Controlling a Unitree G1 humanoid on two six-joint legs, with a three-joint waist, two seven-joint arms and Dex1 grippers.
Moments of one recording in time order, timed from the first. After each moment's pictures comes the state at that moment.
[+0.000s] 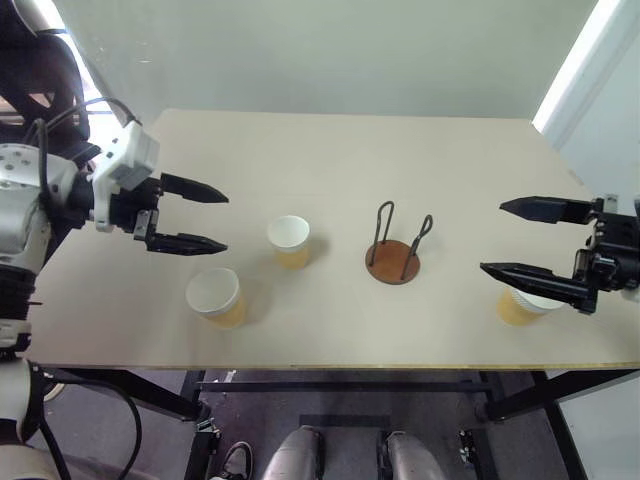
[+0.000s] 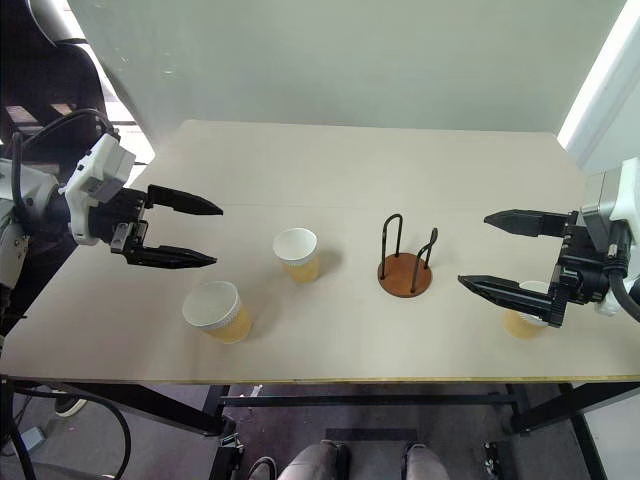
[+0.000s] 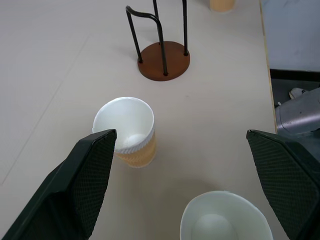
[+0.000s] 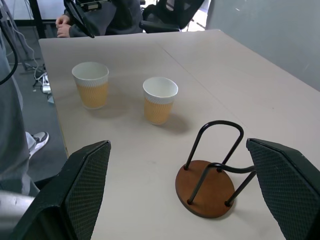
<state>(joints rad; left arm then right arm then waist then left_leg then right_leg) -0.90 1.14 -0.15 0.39 -0.53 0.27 -1.59 -0.21 -1.14 -0.58 -0.58 1.02 0.82 0.91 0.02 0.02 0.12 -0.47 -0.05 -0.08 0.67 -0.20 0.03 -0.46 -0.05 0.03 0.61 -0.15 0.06</state>
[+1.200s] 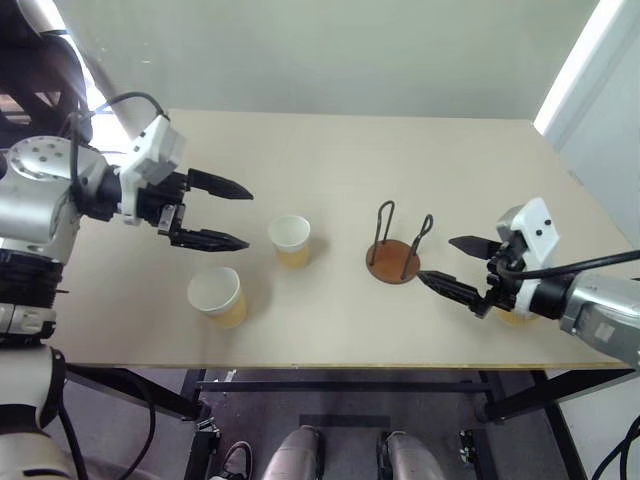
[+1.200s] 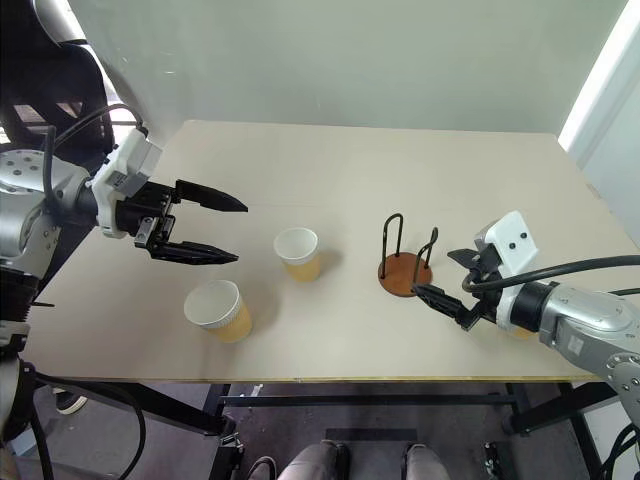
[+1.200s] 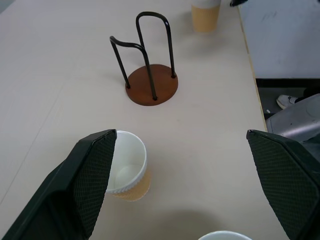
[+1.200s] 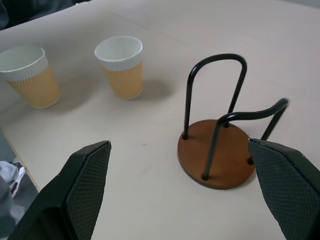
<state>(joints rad) -0.97 1.07 -0.23 0.39 -0.56 0.26 -1.59 -0.30 -0.89 -0.25 -0.70 1.07 1.06 0.28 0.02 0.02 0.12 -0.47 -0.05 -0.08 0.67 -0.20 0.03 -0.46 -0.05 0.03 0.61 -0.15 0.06</state>
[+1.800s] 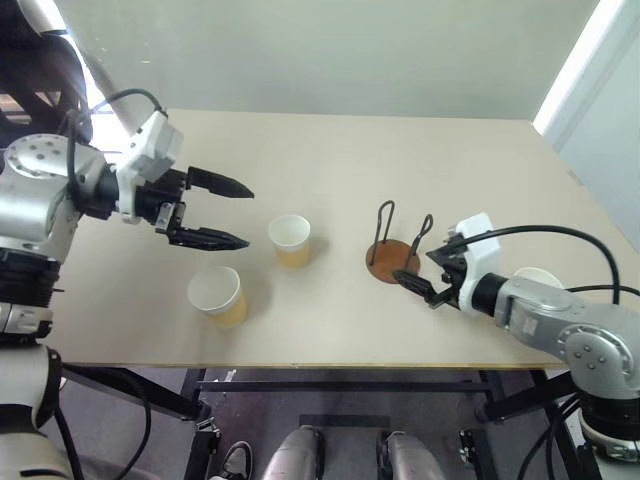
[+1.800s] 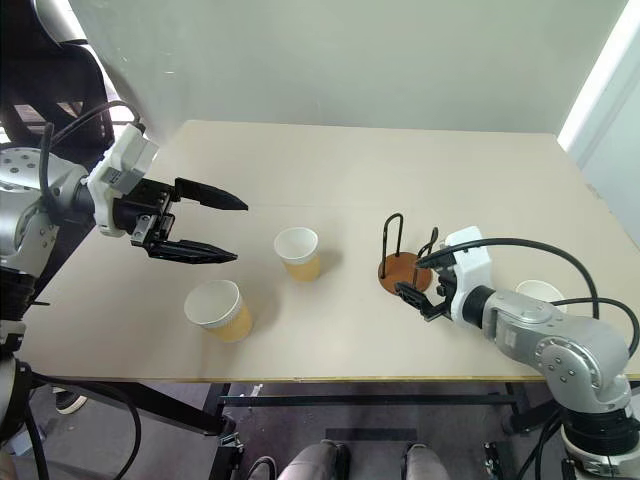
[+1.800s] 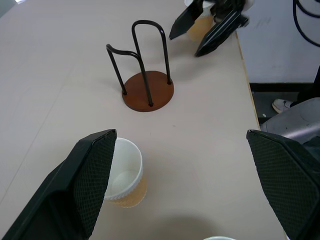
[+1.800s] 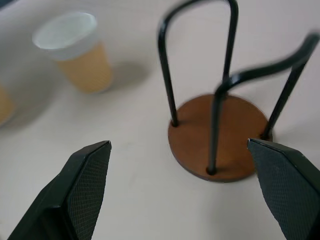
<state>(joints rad) -0.98 1.09 -0.24 0.39 -0.61 0.26 -1.59 -0.40 -0.61 -0.05 -0.54 0.91 1.16 0.02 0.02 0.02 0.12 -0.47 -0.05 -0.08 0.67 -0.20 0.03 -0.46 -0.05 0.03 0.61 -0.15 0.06</state>
